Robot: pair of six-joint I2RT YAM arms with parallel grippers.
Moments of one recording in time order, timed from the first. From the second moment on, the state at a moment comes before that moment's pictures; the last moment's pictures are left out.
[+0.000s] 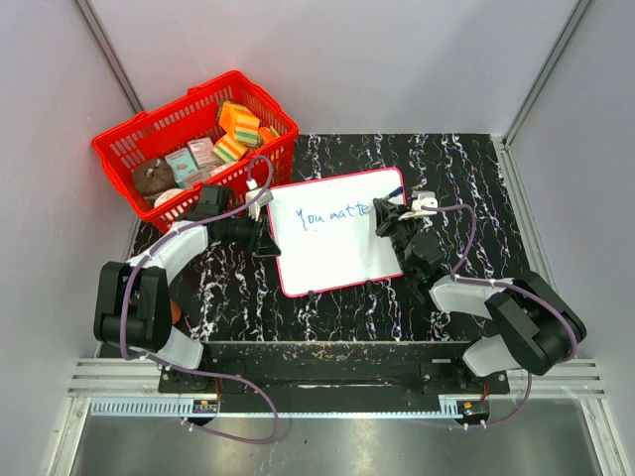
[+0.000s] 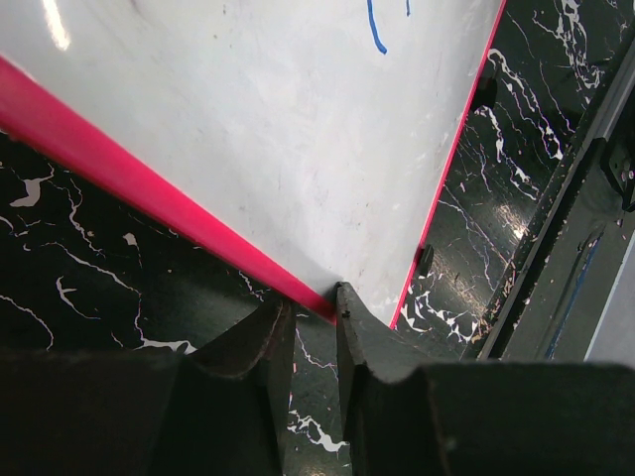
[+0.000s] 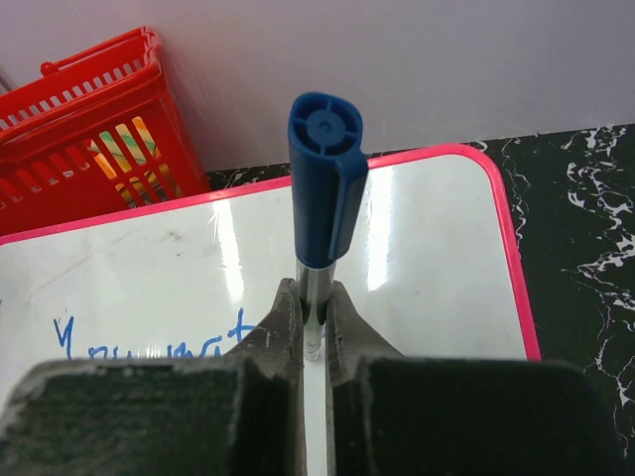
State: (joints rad) left arm -0.15 1.51 0.93 -0.43 0.85 0.24; right arm 0.60 1.43 0.45 1.16 0.36 0.25
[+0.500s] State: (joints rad) left arm -0.15 1.51 0.93 -0.43 0.85 0.24; right arm 0.60 1.39 0.42 1.17 0.40 0.23
